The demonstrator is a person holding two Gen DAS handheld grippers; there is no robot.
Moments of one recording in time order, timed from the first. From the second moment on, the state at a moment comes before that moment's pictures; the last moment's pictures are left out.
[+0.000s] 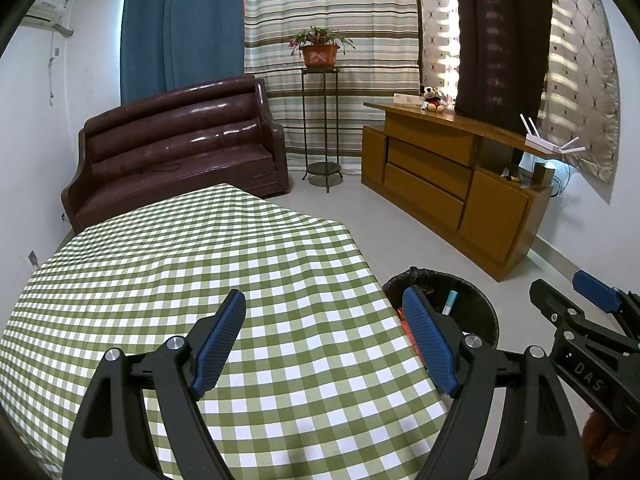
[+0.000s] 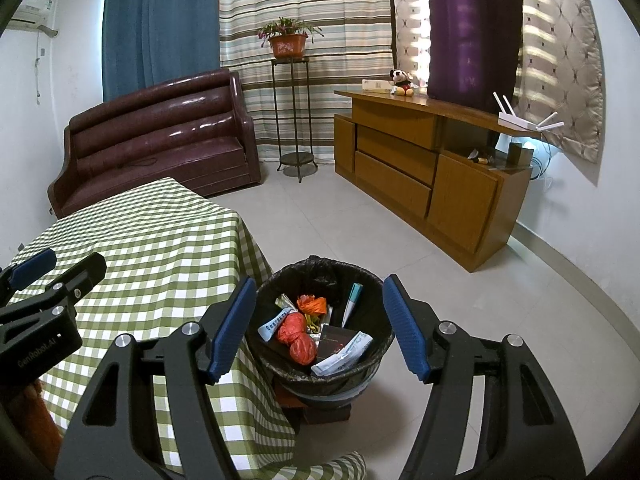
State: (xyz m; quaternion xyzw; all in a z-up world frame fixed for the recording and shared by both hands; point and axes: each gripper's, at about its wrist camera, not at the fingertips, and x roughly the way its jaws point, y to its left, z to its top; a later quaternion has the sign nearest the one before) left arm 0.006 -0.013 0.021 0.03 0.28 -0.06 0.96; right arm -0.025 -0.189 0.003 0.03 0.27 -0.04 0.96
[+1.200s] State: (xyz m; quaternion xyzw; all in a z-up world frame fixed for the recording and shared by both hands) left arm 0.005 -0.017 0.021 0.03 0.28 -0.06 0.96; right arm -0.024 -0.188 0.004 0.03 0.27 -0.04 0.96
